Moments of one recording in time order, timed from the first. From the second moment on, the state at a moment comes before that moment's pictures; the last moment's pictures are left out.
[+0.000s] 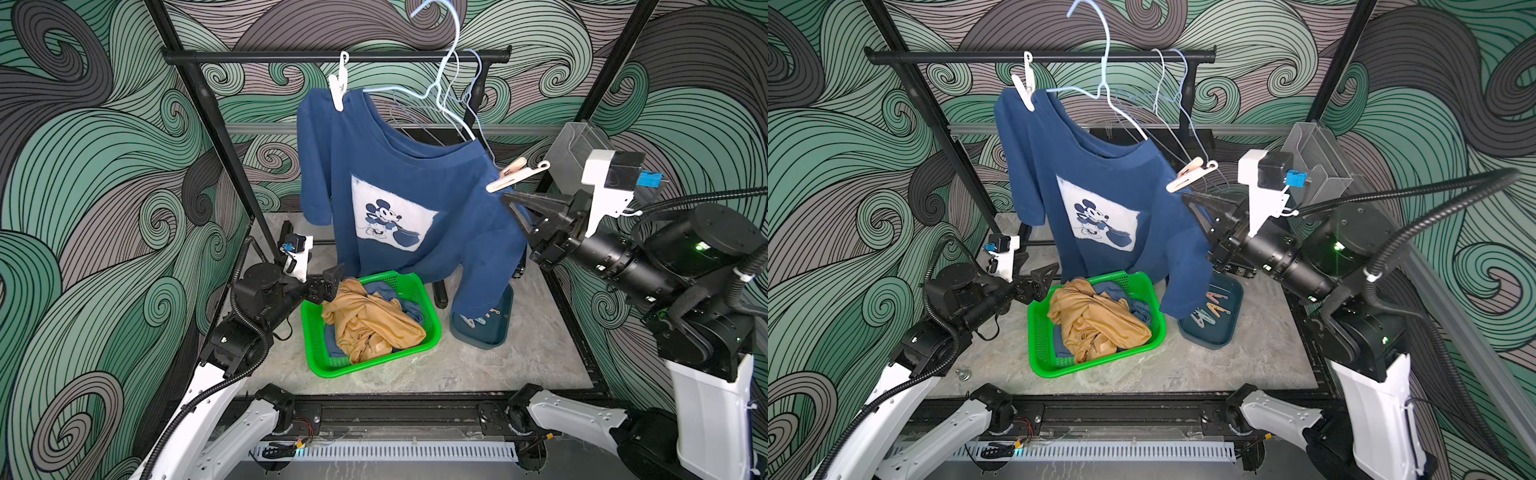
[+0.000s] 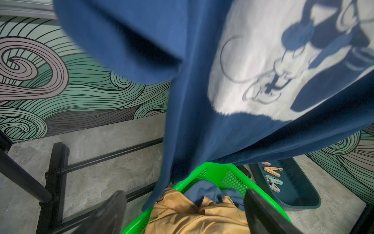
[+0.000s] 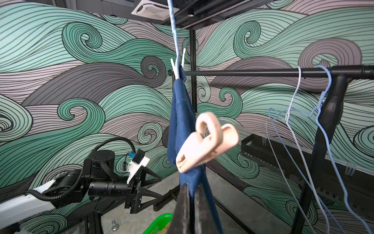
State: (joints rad) left arm -0.39 0.72 0.97 -0.49 0.06 -0.12; right arm 0.61 1.11 2.02 -0.71 -0.29 0.06
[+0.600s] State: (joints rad) left arm -0.37 0.63 0.95 -0.58 0.06 -0.11; right arm 0.61 1.10 2.00 -0.62 -0.29 0.08
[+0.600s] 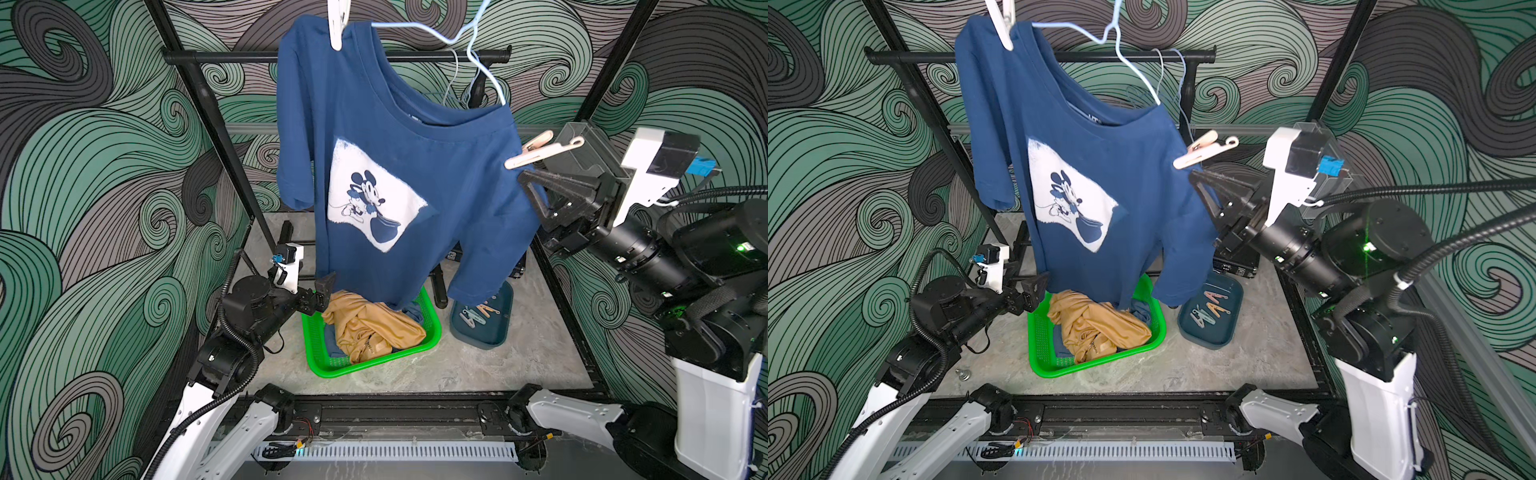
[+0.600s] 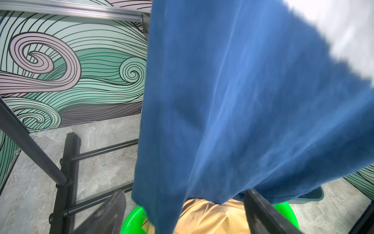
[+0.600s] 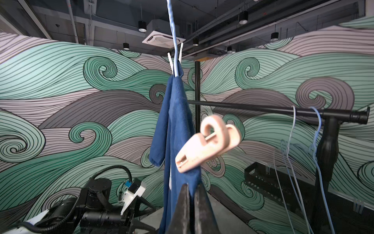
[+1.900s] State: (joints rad) left arm -0.37 0.60 0.95 -0.61 0.26 0.03; right arm 0.51 0.93 1.13 -0.61 -0.65 -0.05
